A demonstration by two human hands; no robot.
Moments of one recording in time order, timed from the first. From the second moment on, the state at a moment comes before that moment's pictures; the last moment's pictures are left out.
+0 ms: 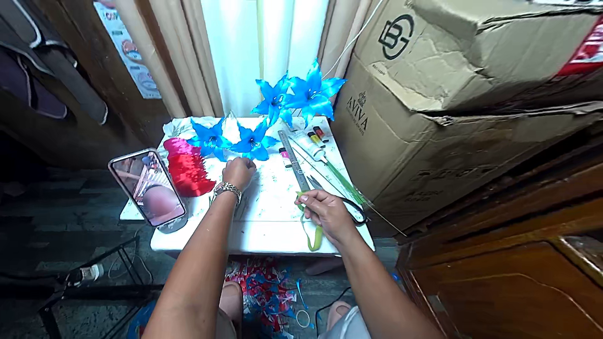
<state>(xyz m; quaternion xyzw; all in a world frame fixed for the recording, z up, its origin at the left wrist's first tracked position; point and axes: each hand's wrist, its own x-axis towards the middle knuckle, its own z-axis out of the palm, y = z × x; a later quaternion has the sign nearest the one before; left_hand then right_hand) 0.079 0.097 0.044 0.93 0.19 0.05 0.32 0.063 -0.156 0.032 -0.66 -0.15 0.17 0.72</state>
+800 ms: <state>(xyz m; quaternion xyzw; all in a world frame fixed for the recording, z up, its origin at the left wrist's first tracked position) 0.109 0.063 0.065 0.91 0.33 -0.07 0.23 0.071 -0.164 0.026 -0.68 -0.16 0.15 0.70</state>
